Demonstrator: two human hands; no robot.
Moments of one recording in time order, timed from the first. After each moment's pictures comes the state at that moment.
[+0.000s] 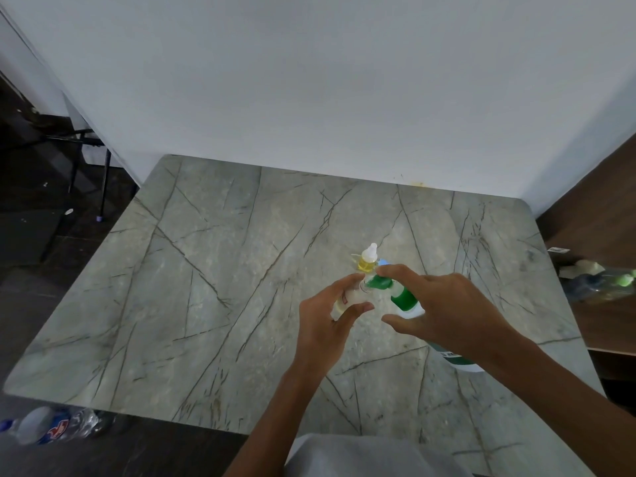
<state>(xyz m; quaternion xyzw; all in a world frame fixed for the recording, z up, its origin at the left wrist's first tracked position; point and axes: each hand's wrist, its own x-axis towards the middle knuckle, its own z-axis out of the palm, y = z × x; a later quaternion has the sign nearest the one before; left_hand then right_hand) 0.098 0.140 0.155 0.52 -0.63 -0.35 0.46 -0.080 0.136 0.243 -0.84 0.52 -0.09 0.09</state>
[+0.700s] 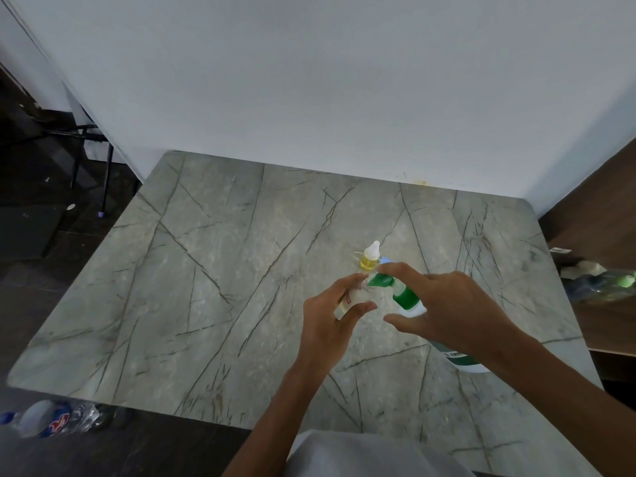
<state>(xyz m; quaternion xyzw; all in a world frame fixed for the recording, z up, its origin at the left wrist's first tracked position) 0.099 0.143 0.151 0.52 -0.61 -0.38 0.46 -0.076 0.138 0.246 -0.85 0.52 -0.06 0.09</state>
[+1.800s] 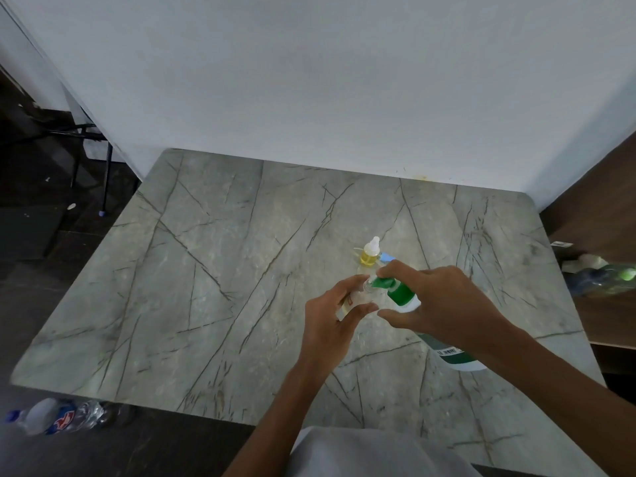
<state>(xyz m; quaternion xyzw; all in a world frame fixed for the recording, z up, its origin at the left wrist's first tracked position) 0.097 0.148 0.146 0.52 -0.61 -0.38 0.46 -0.076 0.133 0.236 -0.84 0.52 -0.09 0.11</state>
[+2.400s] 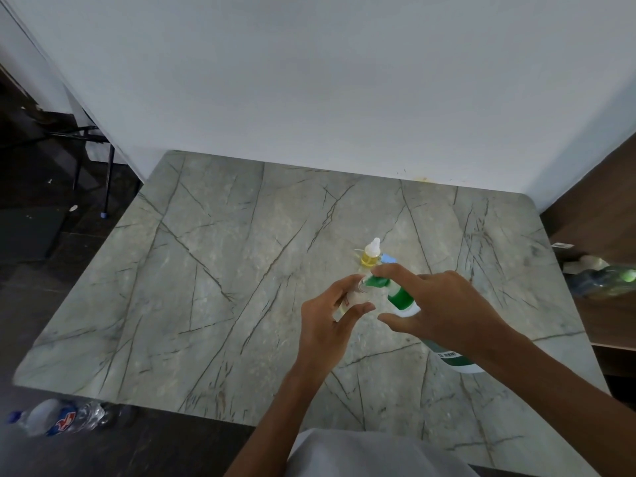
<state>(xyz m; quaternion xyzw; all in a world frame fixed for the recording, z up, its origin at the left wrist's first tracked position) 0.101 0.150 0.149 0.53 -0.61 -0.37 0.46 -0.075 0.137 0.231 -0.85 0.51 -0.08 0.09</state>
